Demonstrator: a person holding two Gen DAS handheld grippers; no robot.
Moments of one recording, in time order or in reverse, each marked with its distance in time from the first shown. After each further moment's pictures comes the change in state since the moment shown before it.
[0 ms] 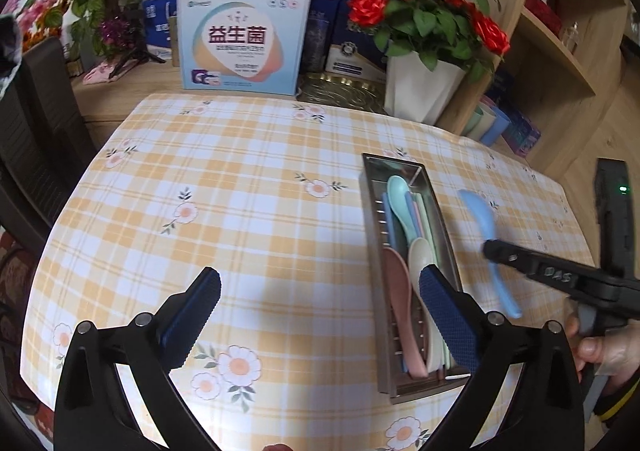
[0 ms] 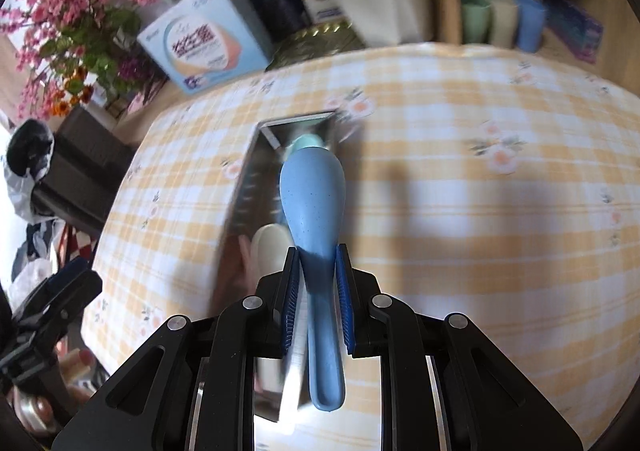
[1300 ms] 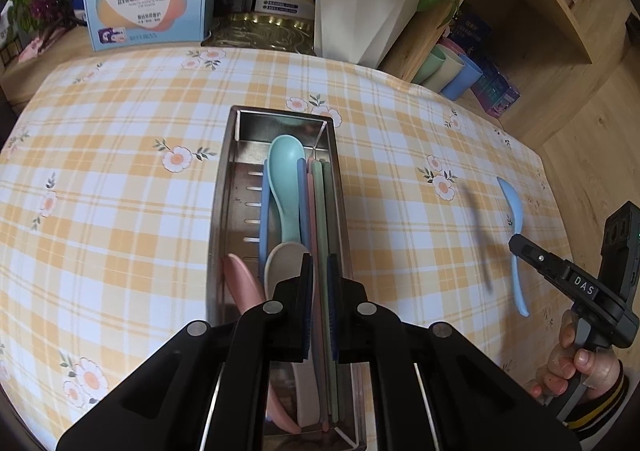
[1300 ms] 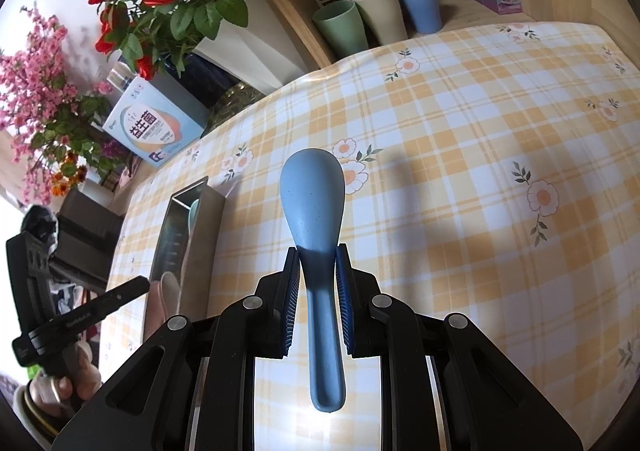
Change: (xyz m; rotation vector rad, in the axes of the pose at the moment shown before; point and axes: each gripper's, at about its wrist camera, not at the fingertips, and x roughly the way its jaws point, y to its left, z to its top) left arm 0.092 -0.112 0.018 0.018 0.203 -0.121; right arm -0.045 -0.171 -0.001 0.204 -0.141 0.066
